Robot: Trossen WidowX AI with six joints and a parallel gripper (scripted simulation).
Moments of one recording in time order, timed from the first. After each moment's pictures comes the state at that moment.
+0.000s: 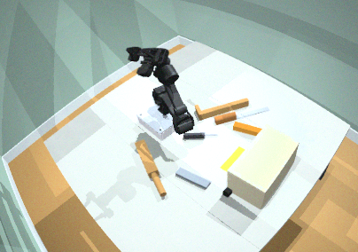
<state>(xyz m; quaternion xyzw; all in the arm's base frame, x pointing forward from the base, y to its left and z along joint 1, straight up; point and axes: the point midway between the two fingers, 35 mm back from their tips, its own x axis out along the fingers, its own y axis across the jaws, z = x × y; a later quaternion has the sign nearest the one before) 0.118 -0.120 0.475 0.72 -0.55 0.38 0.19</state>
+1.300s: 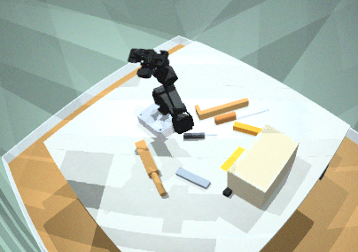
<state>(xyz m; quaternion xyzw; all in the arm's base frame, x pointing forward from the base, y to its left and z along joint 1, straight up) 0.114 -0.121 0.463 0.74 -0.54 0.37 0.18</state>
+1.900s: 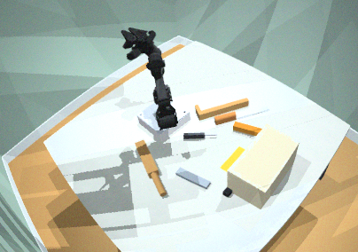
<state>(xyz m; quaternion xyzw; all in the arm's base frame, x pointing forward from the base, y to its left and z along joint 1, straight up) 0.002 -0.091 0.508 0.58 -0.59 0.52 0.20</state>
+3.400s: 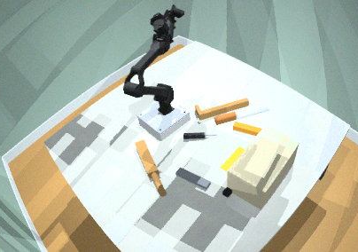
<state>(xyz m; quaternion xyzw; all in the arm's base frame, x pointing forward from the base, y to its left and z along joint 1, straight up) -0.137 0.201 0.465 0.06 -0.43 0.79 0.43</state>
